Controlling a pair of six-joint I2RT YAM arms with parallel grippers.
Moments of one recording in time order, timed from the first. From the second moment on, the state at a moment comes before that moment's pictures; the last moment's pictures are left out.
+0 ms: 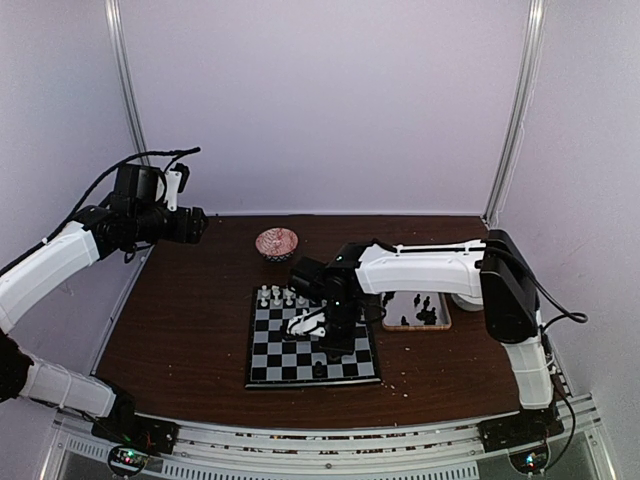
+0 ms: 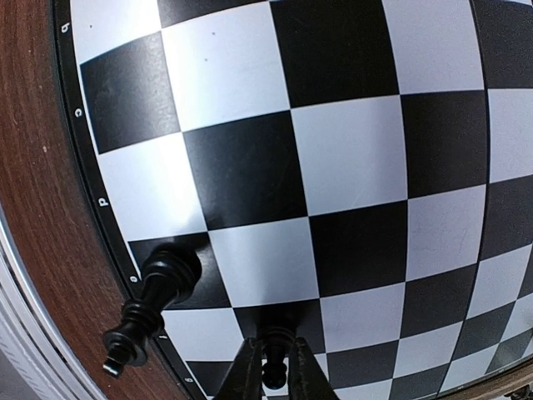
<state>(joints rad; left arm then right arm) -0.37 1.24 1.12 -0.43 -0.13 -0.06 1.05 2.18 1.79 -1.08 -0.09 -0.40</state>
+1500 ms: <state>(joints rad) -0.73 1.46 1.17 -0.42 0.44 0.23 0.41 2.00 1.55 -0.96 0.01 -0.42</state>
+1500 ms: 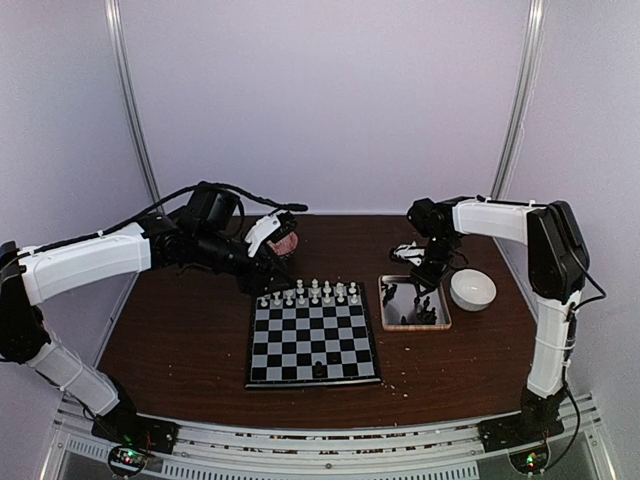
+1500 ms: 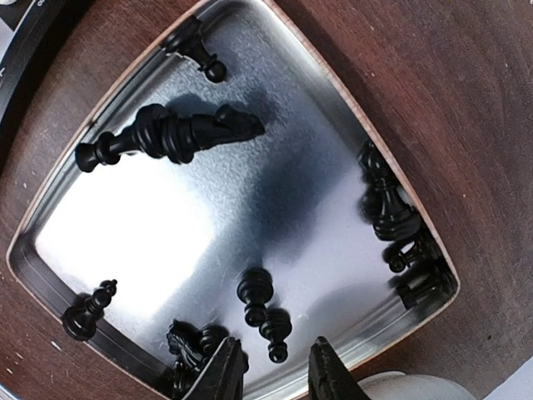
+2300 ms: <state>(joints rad) -0.73 1.46 1.17 -0.43 0.44 0.24 0.41 2.12 1.67 -1.03 -0.03 -0.42</state>
